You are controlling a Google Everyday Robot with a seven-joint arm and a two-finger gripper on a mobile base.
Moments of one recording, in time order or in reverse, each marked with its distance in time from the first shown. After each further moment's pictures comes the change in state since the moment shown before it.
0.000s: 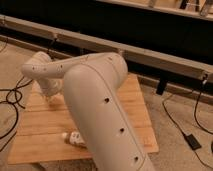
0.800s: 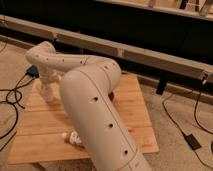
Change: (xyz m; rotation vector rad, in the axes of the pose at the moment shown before) arm -0.078 0.003 -0.007 -0.141 -0.097 0.052
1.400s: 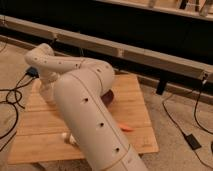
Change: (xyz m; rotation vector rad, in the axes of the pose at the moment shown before) arm -0.020 0.005 0.022 0.033 -0.023 -0.031
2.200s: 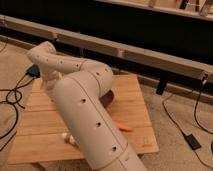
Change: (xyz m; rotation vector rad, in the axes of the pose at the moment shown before) arm -0.018 -0.012 -0.007 -0.063 -0.012 0.066
